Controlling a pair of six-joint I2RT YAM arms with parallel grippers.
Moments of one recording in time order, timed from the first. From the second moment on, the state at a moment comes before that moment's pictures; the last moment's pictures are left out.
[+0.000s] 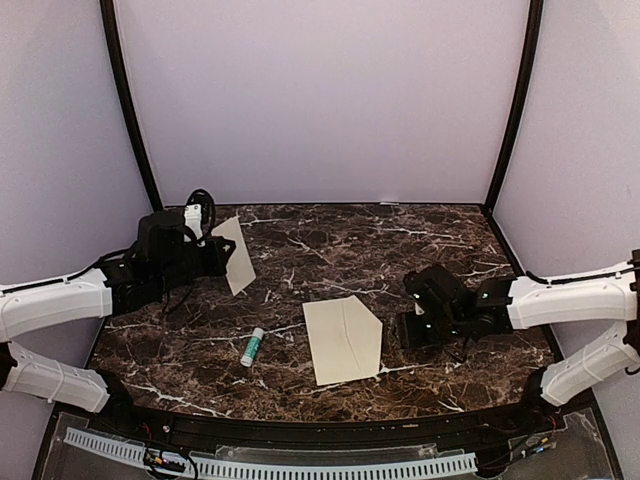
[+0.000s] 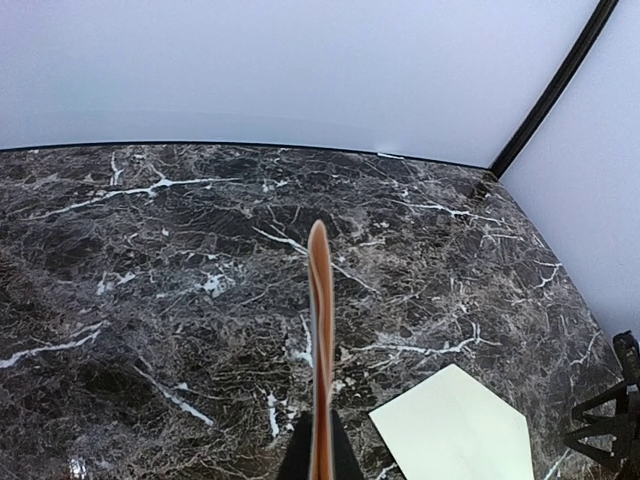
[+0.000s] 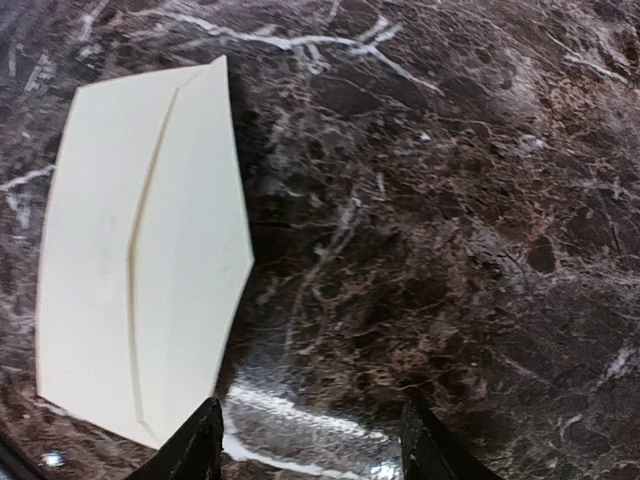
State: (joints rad) left arm -0.66 1.14 0.71 0.04 -0.20 -0.44; right arm 0.98 1.36 0.72 -0.44 0.28 0.69
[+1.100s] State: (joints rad) left arm -0.69 1.17 0.72 0.09 0.07 -0.40; right arm 0.63 1.80 0.79 0.23 -0.66 0.43
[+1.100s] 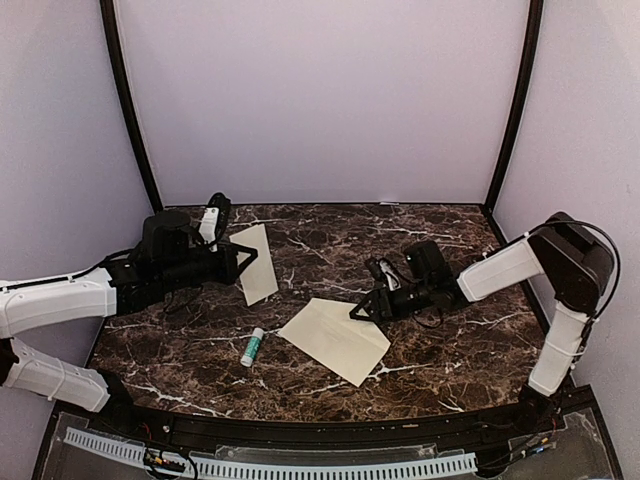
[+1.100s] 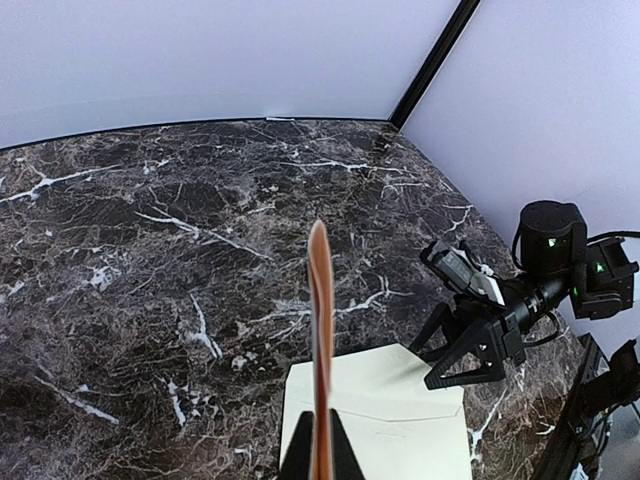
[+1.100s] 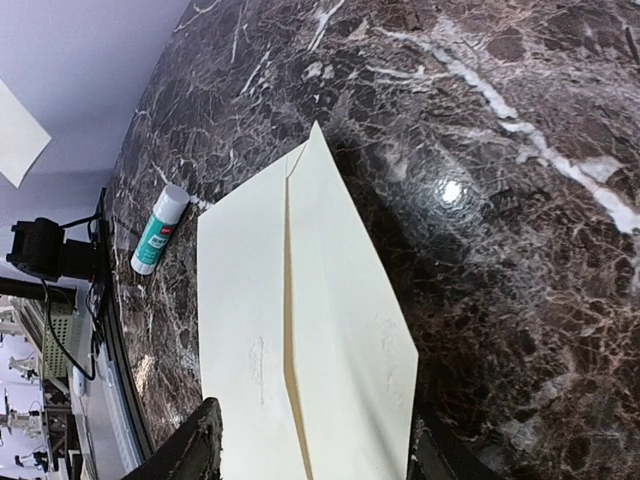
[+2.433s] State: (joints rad) left arm -0.80 1.39 1.01 0.05 0.11 -0.42; right arm 0.61 1.55 0.76 0.25 -0.62 0.53
